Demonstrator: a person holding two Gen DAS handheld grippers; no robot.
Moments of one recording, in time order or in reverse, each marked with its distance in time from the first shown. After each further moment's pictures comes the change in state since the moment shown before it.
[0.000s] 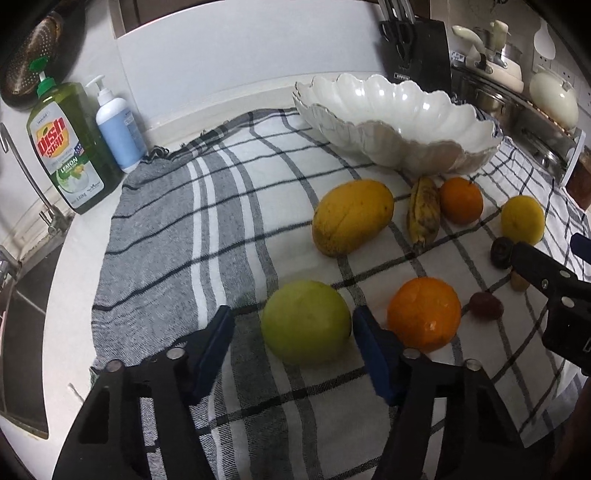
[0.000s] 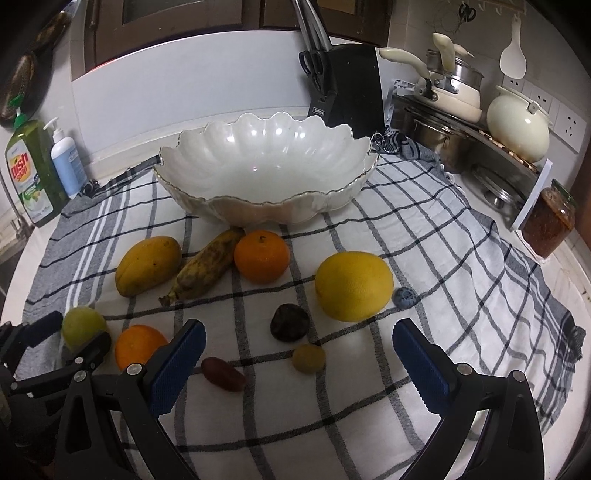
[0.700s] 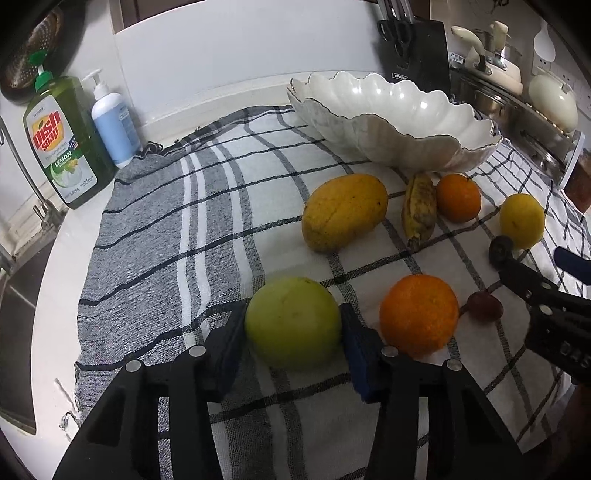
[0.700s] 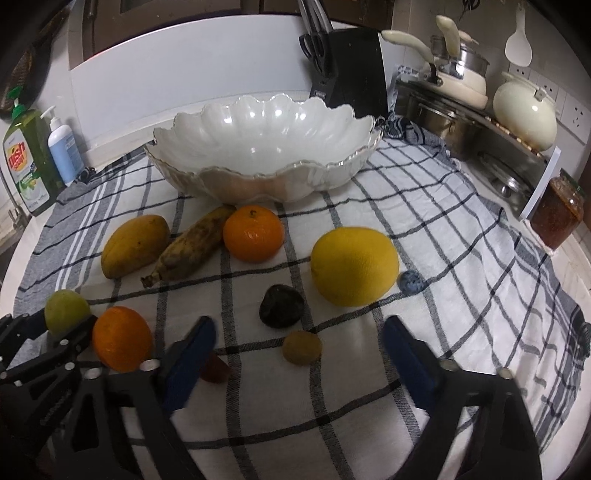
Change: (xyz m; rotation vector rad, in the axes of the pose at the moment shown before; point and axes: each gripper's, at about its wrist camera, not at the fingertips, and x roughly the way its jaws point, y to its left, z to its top) left arm 0.006 -0.006 -0.003 -0.012 -0.014 -0.015; right arm 0.021 -0.008 -0.011 -0.002 0.044 0.023
